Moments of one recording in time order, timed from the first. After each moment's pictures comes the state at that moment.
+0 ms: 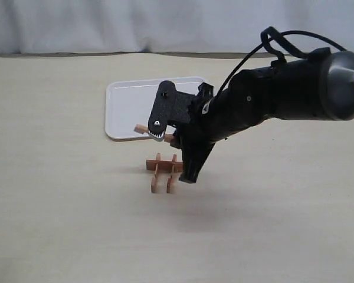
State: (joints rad) left arm 0.02 0.00 0.00 -0.04 0.34 0.16; right arm 0.33 1.82 -1.07 0.23 0.33 -0.95
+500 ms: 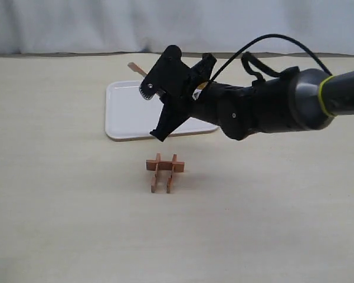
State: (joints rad) left arm 0.02 0.00 0.00 -0.04 0.34 0.16; right arm 0.33 1.93 -1.07 0.23 -0.27 -0.75
